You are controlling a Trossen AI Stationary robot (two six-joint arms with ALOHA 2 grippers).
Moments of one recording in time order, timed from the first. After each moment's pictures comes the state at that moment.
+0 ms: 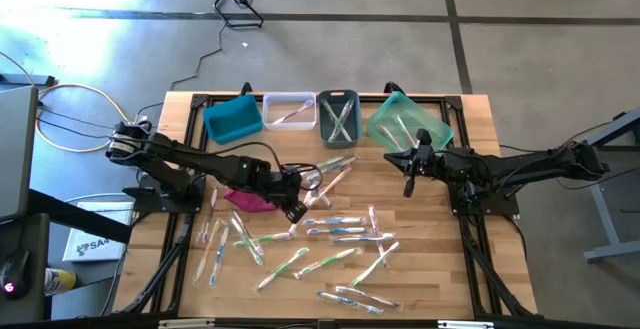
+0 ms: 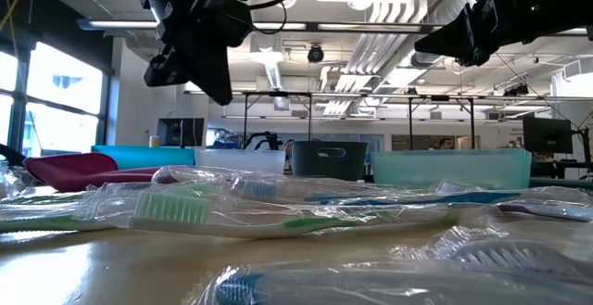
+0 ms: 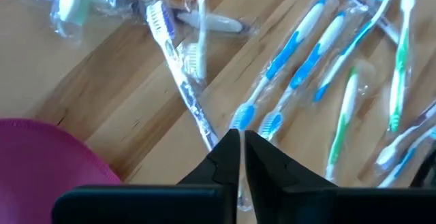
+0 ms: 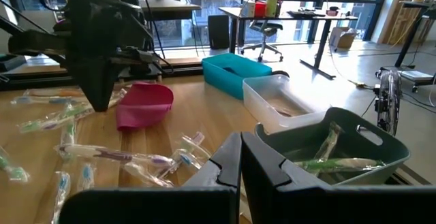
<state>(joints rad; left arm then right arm) -0.15 1.49 1.06 -0.54 -0.05 -0.95 0.02 0.68 0.28 0.28 0.34 0.02</state>
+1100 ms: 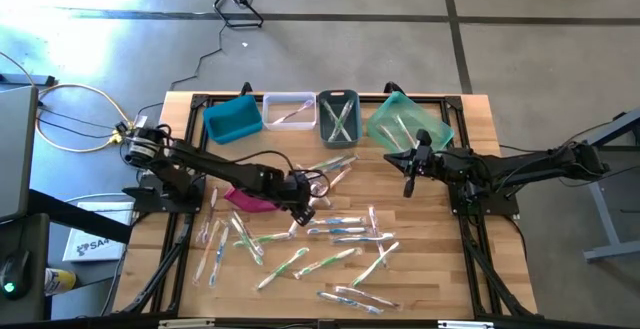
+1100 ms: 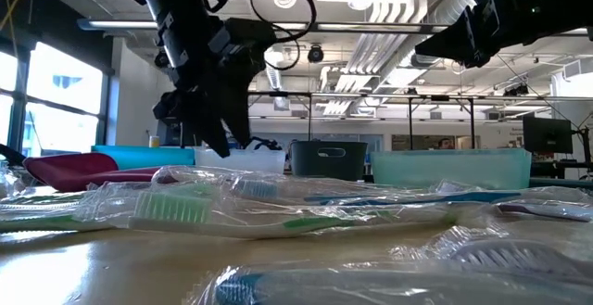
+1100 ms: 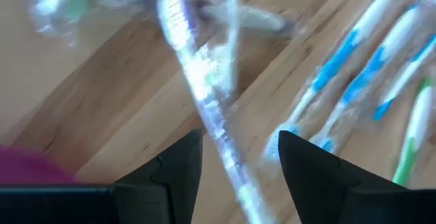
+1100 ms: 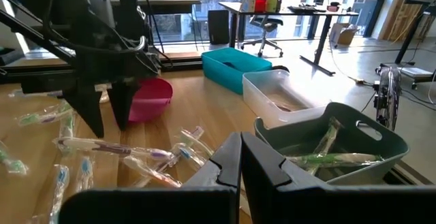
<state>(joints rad) -0.15 1.67 1.06 -0.46 -0.11 -0.95 0.02 0.68 0.28 0.26 0.34 0.02</state>
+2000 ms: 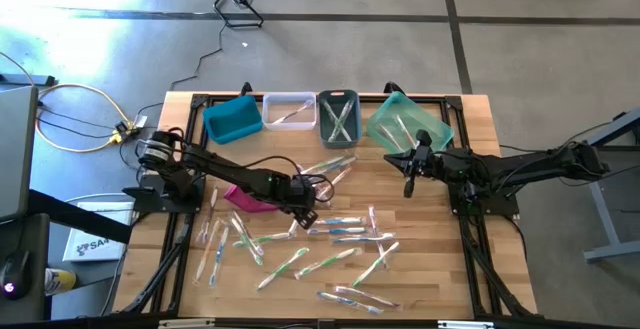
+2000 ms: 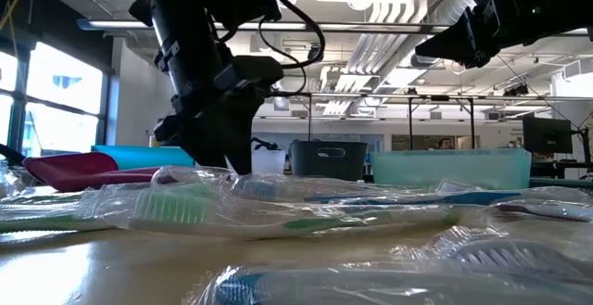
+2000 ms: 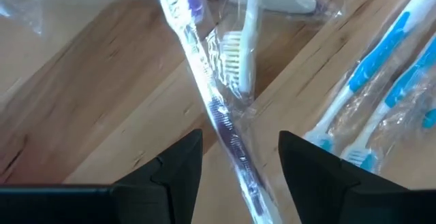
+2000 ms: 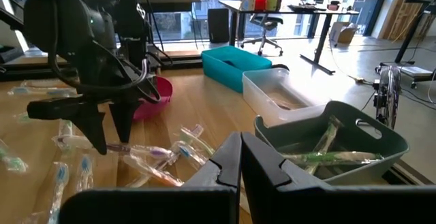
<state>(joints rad) -0.15 1.76 1.06 -0.41 -0.10 -0.95 0.02 0.68 0.28 0.25 0.34 0.02</state>
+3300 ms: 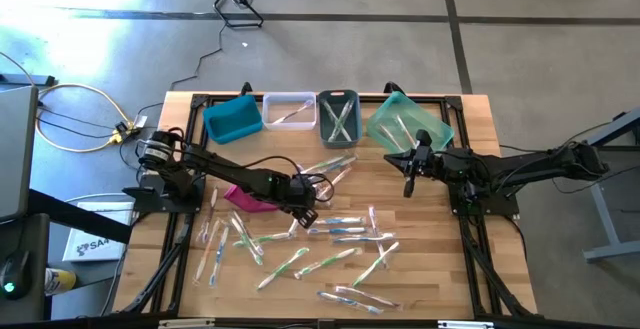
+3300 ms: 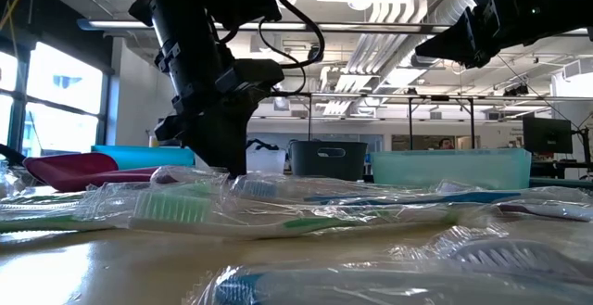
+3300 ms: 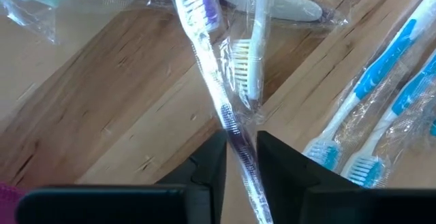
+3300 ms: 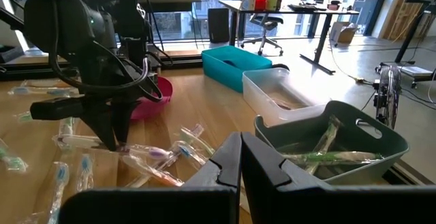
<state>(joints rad) -0.15 1.76 1.06 -0.42 -0.12 -0.95 0.02 0.68 0.28 0.25 0.34 0.02</state>
